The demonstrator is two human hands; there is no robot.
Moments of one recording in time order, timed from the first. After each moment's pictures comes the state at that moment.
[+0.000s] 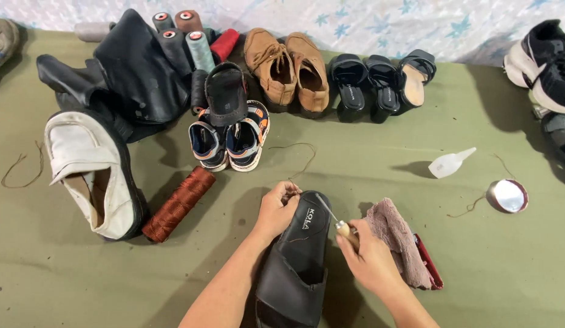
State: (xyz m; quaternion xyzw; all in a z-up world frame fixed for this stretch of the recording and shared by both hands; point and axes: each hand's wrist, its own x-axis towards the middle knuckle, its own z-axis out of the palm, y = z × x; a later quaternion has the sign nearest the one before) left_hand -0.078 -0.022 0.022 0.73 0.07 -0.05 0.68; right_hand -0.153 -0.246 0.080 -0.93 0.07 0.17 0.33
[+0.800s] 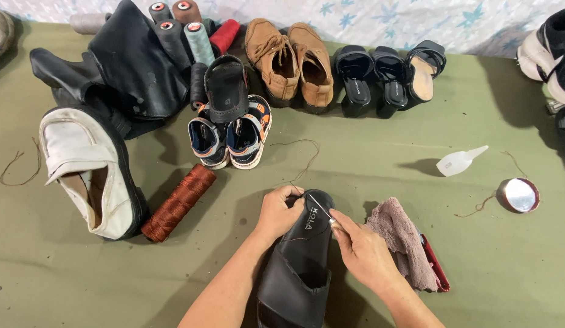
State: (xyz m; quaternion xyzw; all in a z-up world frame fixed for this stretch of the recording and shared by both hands) left_hand -0.079 -0.023 0.034 0.80 0.07 -0.03 0.59; right_hand -0.136 -0.239 0.054 -0.96 -0.10 0.06 0.27
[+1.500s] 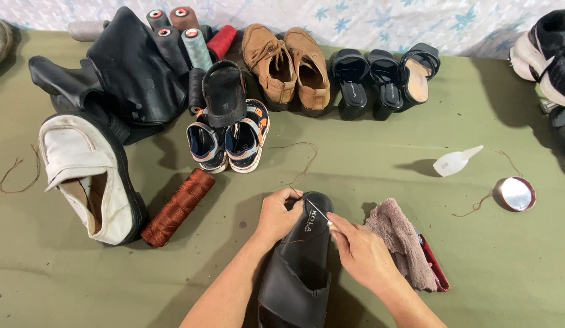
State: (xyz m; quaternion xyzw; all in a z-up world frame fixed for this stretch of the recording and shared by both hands) left_hand -0.076 -0.025 0.020 0.80 0.07 -0.02 0.60; right_hand -0.135 -0.239 0.052 -0.96 -0.12 0.04 0.26
